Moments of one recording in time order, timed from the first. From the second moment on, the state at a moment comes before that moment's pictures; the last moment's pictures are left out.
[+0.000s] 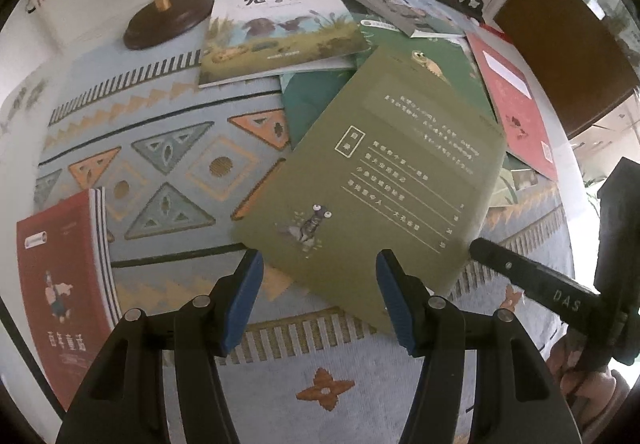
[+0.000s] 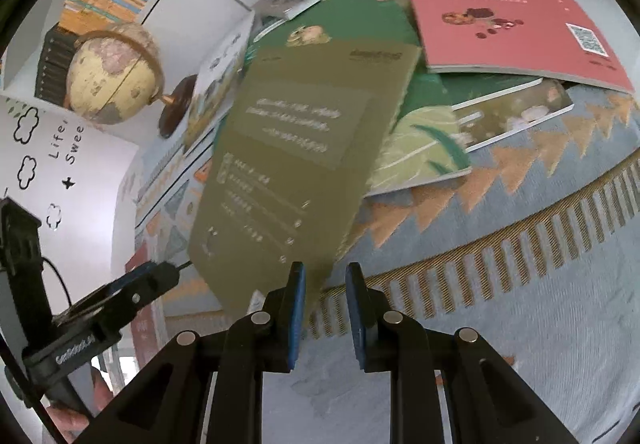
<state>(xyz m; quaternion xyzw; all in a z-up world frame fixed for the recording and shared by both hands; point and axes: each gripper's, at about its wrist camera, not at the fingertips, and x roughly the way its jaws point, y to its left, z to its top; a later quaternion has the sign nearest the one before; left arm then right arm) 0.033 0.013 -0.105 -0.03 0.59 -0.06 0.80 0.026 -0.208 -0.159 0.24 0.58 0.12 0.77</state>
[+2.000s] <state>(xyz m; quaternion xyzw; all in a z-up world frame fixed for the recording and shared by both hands) 0.032 0.048 -0.146 -0.08 0.64 -0.07 0.76 0.060 -0.175 -0.160 0.39 0.52 0.25 0.72</state>
